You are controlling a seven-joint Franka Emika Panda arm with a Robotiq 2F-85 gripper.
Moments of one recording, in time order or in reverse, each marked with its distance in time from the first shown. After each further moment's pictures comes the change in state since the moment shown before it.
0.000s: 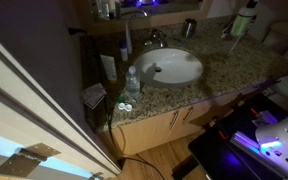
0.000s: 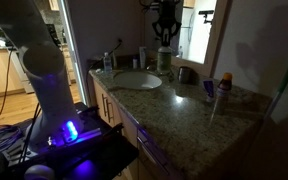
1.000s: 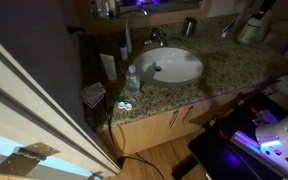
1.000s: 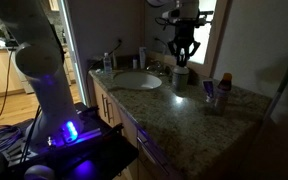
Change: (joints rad) arm -0.150 0.094 -0.098 -0.089 0.034 0.230 0.277
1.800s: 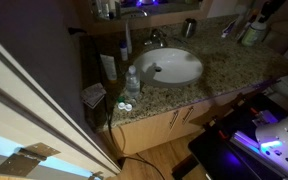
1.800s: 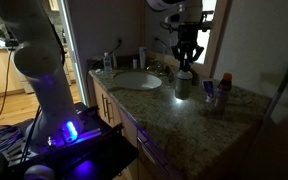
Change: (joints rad) arm -0.028 0.019 -0.014 -0.016 -0.027 0.042 0.209
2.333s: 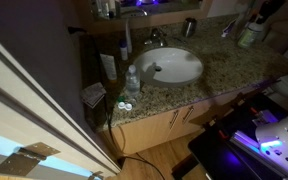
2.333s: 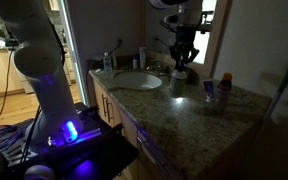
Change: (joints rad) arm 0.002 0.001 -0.006 0.001 0.111 -0.051 -0.003
